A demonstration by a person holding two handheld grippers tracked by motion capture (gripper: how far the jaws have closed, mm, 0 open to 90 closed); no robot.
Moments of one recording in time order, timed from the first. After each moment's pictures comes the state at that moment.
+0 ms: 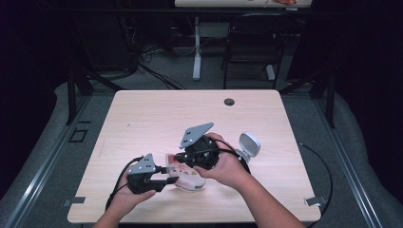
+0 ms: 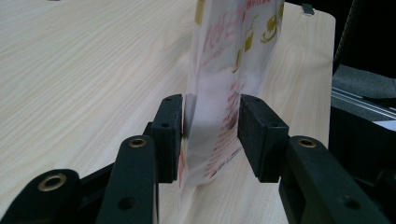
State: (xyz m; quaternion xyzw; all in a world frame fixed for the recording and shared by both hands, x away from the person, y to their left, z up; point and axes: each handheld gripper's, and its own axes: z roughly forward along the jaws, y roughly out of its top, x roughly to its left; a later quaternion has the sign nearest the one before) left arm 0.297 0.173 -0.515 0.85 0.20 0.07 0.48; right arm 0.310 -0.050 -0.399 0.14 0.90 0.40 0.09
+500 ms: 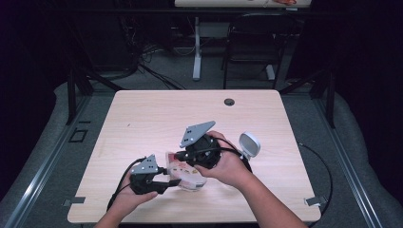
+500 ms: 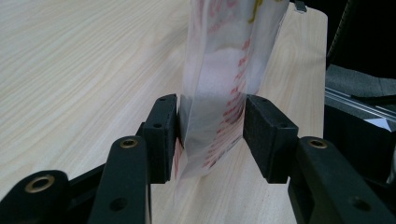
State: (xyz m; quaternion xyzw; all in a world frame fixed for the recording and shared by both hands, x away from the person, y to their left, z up) left arm 0.299 0.169 -0.524 0.85 0.19 0.04 0.48; right arm 0.307 -0.052 -0.389 0.13 0.90 0.40 0.10
